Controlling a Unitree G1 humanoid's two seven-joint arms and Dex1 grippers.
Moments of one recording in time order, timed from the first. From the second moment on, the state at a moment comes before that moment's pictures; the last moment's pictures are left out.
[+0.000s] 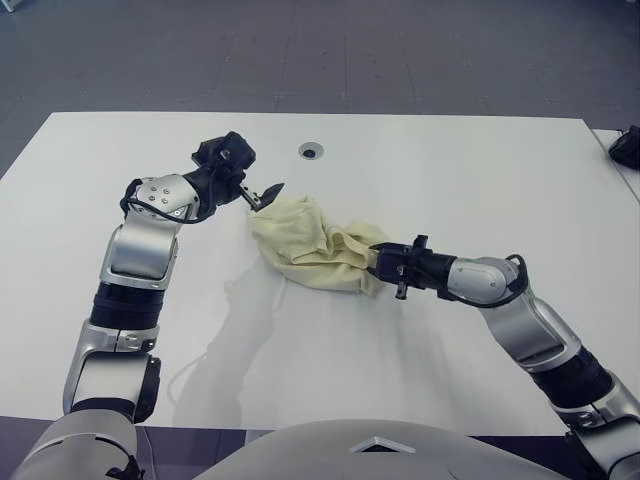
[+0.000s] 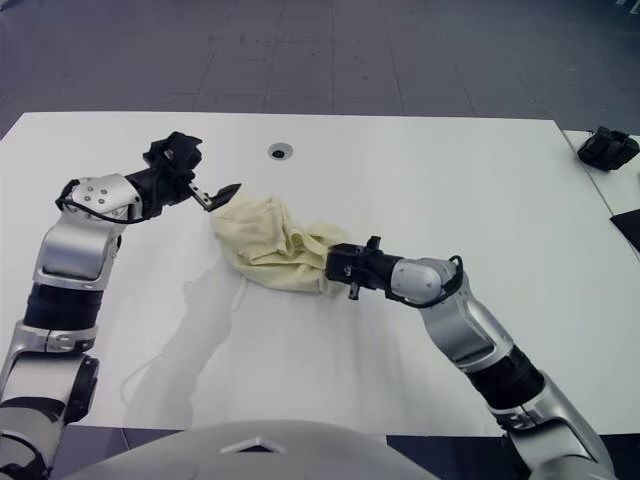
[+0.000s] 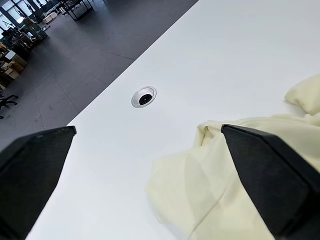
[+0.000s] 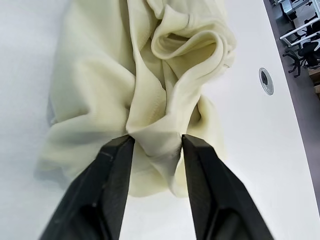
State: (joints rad) left arm -0.50 0.55 -0.10 -0.01 0.01 0.47 -0.69; right arm -0.20 -0.68 0.44 -0.38 -0.27 0.37 0.78
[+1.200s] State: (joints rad) left arm -0.40 0.59 -0.29 -0.18 -0.01 0.48 -0.86; right arm -0.30 -0.61 0.26 -0.26 -0.31 0.29 0.58
